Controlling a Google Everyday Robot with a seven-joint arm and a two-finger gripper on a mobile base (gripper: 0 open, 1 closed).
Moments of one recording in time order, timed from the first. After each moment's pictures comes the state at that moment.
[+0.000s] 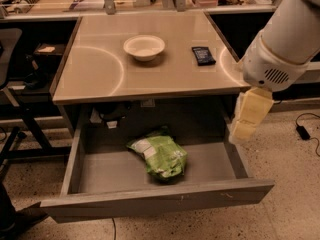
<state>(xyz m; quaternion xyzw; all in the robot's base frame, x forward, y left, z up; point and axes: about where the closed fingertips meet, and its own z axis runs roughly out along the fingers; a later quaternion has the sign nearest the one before) 0.459 -0.162 0.912 -0.60 0.79 0.02 0.13</state>
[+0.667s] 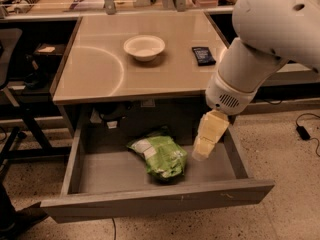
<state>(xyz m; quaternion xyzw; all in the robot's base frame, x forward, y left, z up) 0.462 -0.112 0.842 -0.57 0.81 0.09 0.10</state>
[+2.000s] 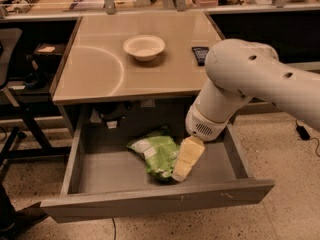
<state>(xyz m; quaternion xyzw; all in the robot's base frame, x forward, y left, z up) 0.456 -0.071 0.759 -0.57 0.81 0.13 0.09</state>
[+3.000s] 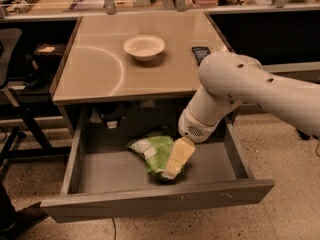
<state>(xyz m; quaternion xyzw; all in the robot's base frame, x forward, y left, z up) 0.474 -0.049 0.728 -0.56 0.81 0.17 0.10</state>
